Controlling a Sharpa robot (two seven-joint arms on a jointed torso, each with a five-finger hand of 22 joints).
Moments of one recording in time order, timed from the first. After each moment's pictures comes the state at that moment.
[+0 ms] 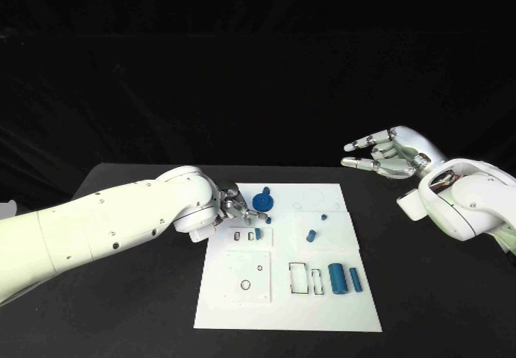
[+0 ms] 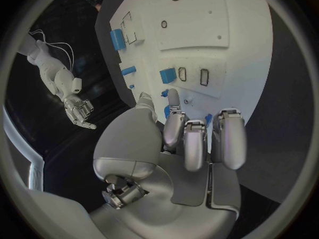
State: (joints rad) left arm 1.30 -0.65 -0.03 1.43 -0.94 0.02 -0.63; left_hand 1.12 0.01 -0.16 0.29 0.05 0.96 0.03 0.65 0.55 1.41 -0.04 1.31 1.26 1.47 -0.09 1.57 1.31 0.07 1.46 0.02 1.45 1.31; right arm 1.27 -1.04 0.04 1.60 -0.86 -0.43 0.11; right_hand 1.31 -0.09 -0.03 0.17 0.18 0.99 0.14 0.06 0.07 1.46 0.06 1.41 1.31 1.46 -0.02 1.54 1.31 0.01 1.47 0.09 1.54 1.31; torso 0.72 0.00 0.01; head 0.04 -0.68
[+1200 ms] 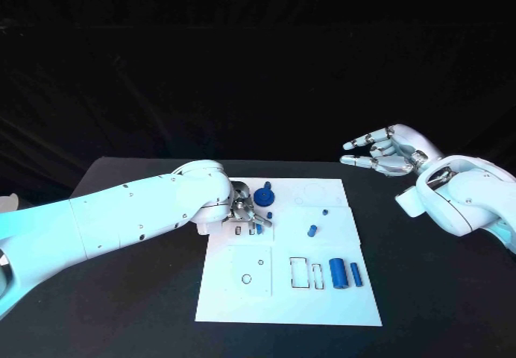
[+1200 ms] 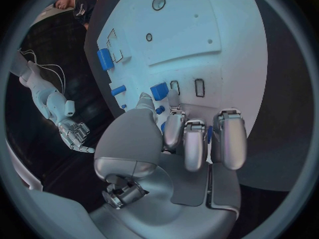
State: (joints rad) left arm 1.30 -0.55 -0.05 1.34 -1.03 0.19 -0.67; left_hand 1.15 0.05 -0.17 0.29 0.05 0.93 0.03 0.68 0.60 1.42 -0.04 1.31 1.27 1.47 -0.09 1.57 1.31 0.05 1.46 0.02 1.46 1.31; right arm 1.27 -1.02 0.04 1.58 -0.86 -0.42 0.10; right_hand 1.31 -0.09 -0.04 0.17 0.20 0.99 0.14 0.06 0.07 1.46 0.06 1.40 1.31 1.46 -0.02 1.53 1.31 0.01 1.47 0.09 1.53 1.31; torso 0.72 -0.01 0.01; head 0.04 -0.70
